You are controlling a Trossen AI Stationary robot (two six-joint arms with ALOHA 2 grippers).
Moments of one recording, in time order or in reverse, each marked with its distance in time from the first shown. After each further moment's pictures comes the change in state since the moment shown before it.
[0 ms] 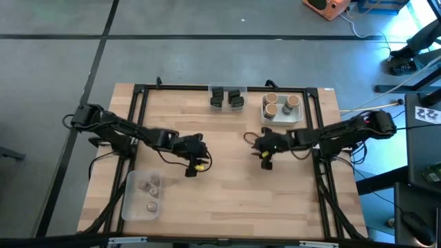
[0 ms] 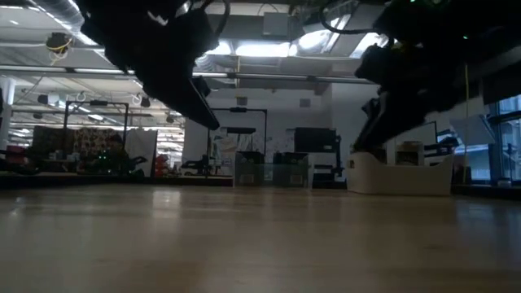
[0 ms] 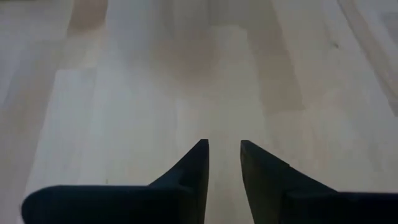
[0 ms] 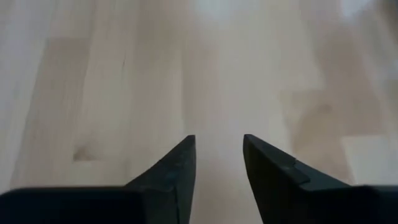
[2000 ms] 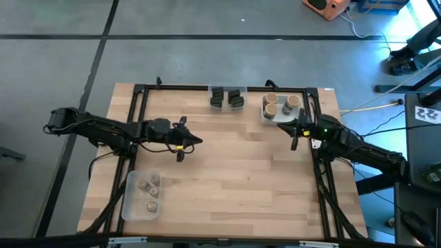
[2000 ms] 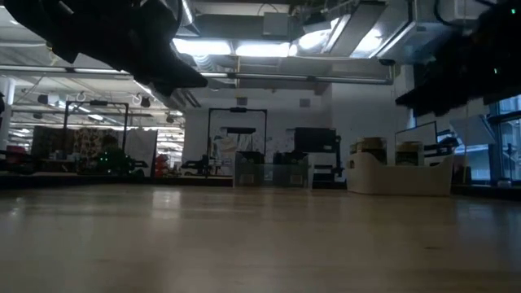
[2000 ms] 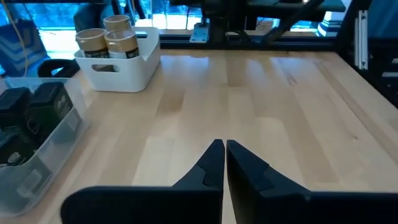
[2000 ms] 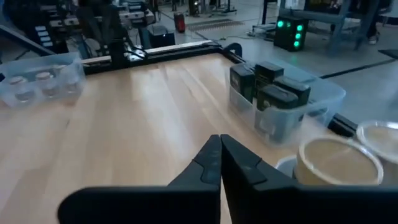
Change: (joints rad) left arm 0.162 -0.378 -0.354 0.422 0.005 0.047; right arm -0.488 -1.073 -0.418 -0.022 -0.207 -0.037
